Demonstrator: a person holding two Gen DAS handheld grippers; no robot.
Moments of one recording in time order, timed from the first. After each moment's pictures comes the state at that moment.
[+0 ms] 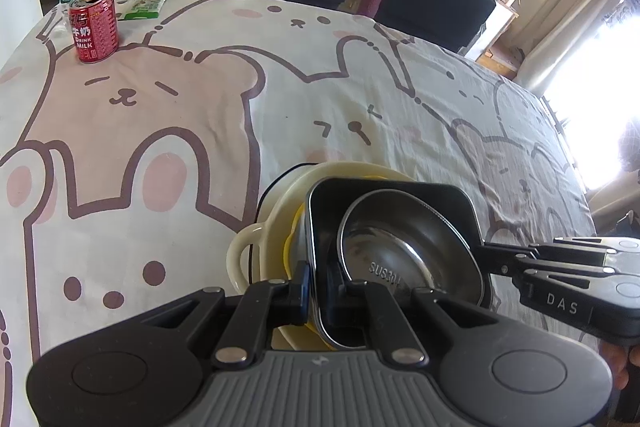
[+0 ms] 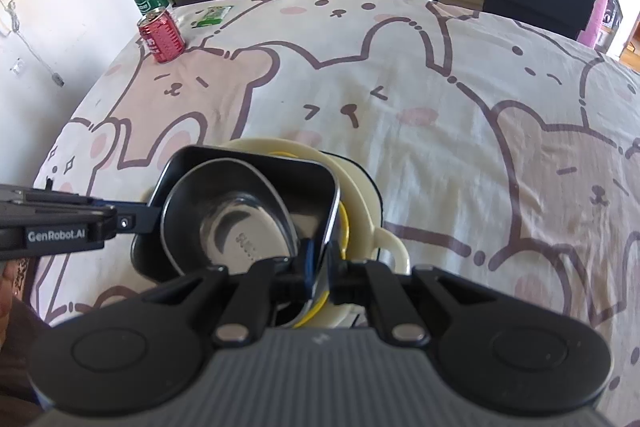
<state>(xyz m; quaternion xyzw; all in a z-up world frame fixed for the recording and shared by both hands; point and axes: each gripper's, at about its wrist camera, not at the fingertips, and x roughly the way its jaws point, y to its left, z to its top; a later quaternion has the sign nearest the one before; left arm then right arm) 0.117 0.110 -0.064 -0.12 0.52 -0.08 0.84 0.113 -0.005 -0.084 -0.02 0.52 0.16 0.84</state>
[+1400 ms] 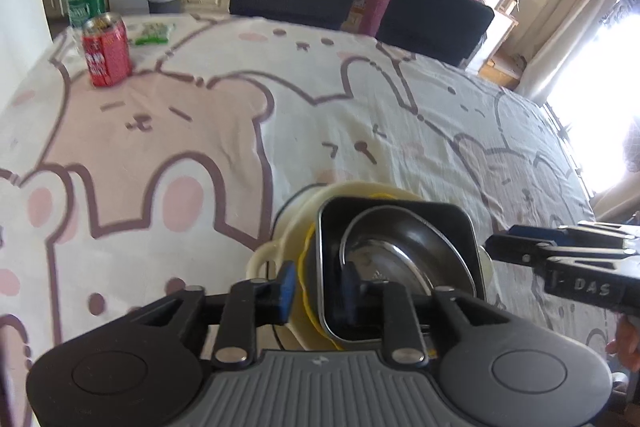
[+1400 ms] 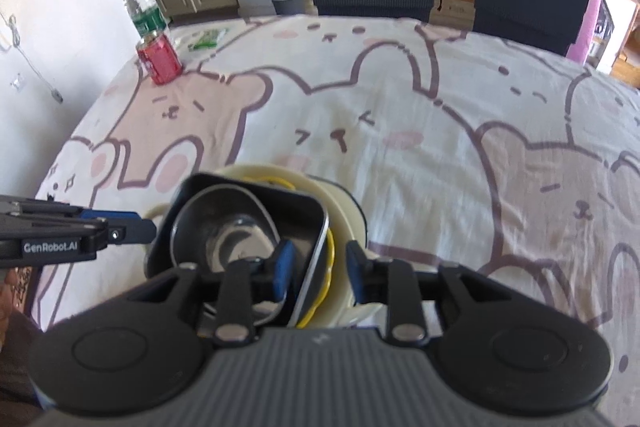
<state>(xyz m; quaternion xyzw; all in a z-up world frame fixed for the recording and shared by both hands) 0.108 0.116 -0.041 -0.10 0.49 -0.07 0.86 0.108 -0.013 -0.062 -0.02 0.49 0.15 0.86</state>
